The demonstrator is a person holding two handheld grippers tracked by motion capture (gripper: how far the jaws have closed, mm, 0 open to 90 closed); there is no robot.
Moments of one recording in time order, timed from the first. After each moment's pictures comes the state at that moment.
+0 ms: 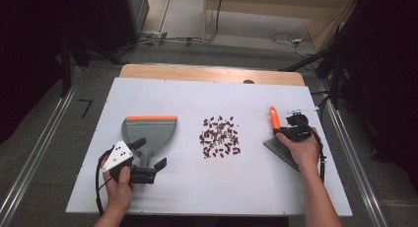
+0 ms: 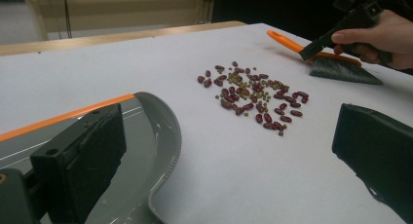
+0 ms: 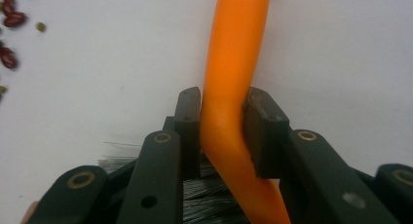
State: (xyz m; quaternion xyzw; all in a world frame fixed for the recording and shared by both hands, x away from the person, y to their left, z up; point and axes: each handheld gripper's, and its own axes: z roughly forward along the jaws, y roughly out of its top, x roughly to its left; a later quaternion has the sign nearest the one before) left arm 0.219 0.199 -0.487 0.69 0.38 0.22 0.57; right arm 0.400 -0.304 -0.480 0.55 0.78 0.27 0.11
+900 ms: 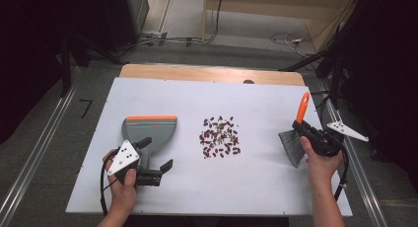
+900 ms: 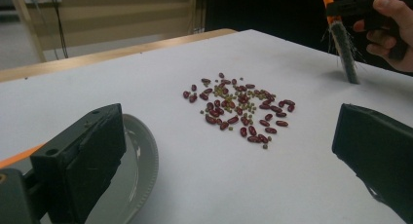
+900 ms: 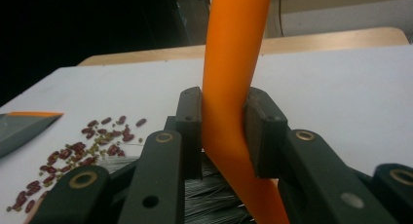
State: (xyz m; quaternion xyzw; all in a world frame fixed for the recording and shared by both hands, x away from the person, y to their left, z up) left arm 0.214 0.179 -0.473 0.70 0.35 0.24 0.57; right arm 0.330 -0.356 -0.453 0.49 0.65 0.54 0.20
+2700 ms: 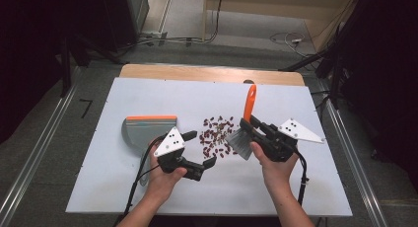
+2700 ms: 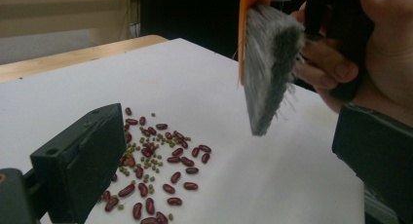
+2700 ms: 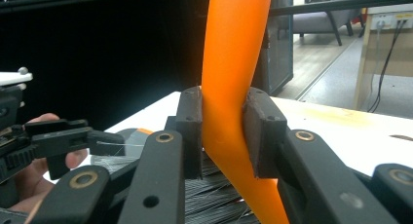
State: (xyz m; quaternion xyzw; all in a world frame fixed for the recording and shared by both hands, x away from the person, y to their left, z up) left arm 0.244 0.084 -0.438 0.73 0.30 0.14 0.60; right arm 0.278 -0.202 -0.396 0.34 0.68 0.62 0.19
